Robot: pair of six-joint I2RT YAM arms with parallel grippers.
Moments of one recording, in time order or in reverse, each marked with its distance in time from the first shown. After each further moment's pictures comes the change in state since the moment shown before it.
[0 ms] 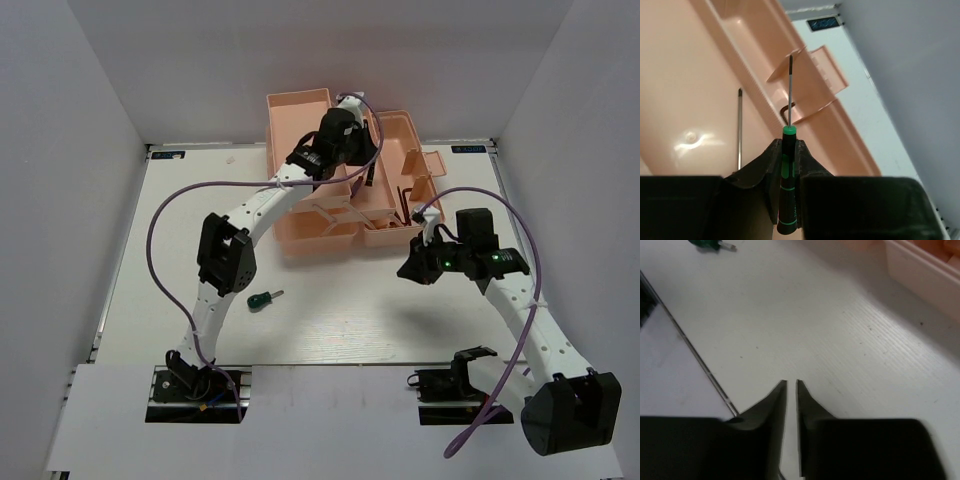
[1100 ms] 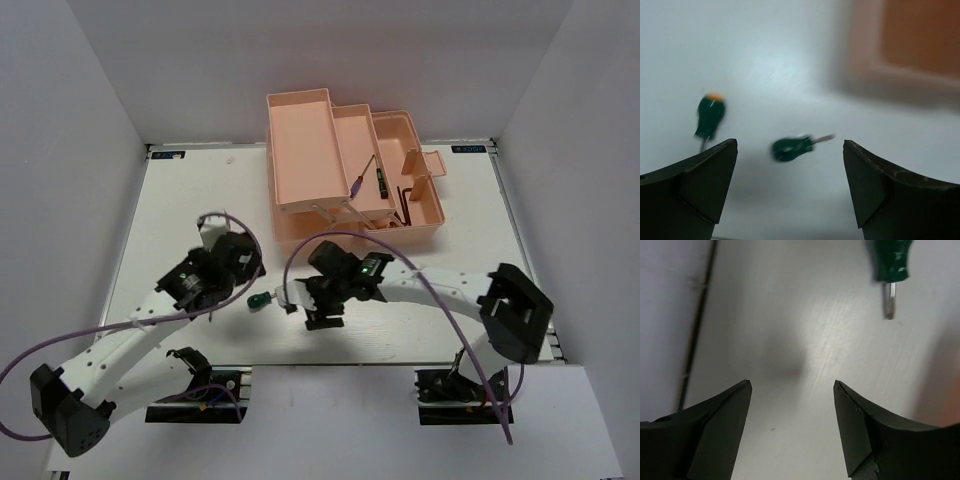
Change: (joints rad) left arm -0.029 -1.341 -1.302 -0.456 -0.607 -0.291; right arm 0.845 0.533 0.216 0.164 0.243 -0.517
